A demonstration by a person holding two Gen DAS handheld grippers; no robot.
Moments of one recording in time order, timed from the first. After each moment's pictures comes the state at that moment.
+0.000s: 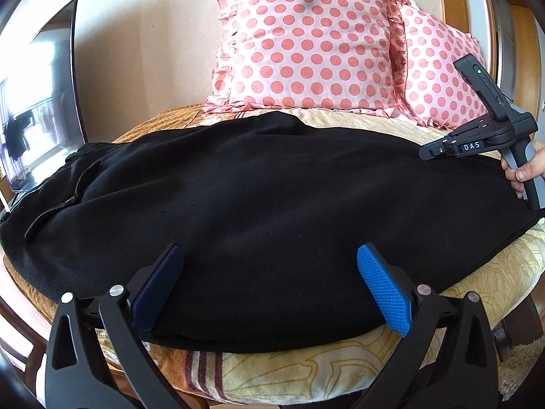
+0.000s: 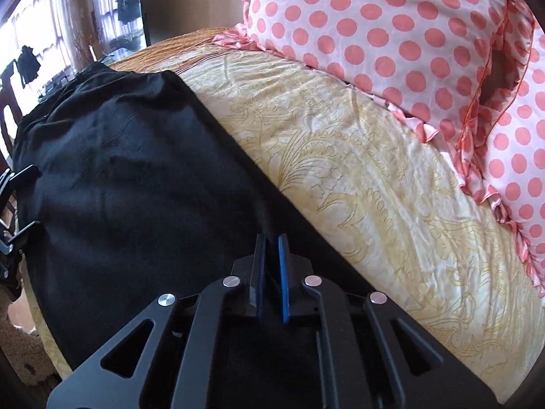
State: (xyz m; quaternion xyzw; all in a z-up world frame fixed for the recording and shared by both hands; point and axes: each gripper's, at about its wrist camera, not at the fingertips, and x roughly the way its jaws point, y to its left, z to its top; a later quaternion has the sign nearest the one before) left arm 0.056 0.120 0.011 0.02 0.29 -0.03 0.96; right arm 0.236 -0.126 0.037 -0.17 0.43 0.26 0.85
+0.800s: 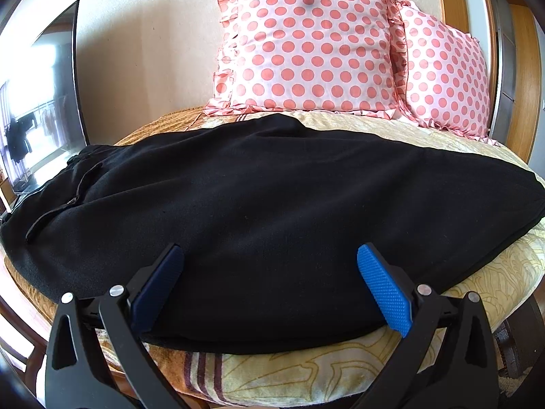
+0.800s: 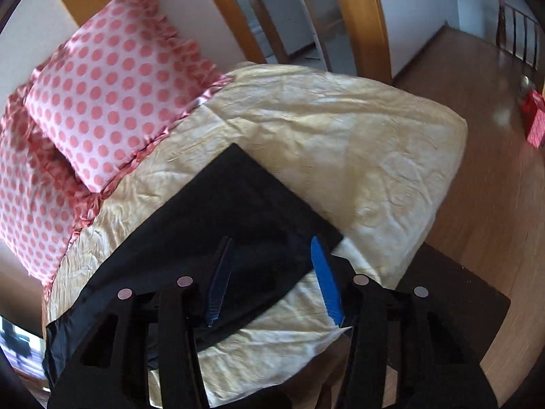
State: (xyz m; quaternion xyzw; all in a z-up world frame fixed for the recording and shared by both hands) left arm 0.058 0.121 0.009 0.02 0.29 -0.03 0.96; right arm -0.002 -0.554 0.043 0.34 0.36 -0.24 0.84
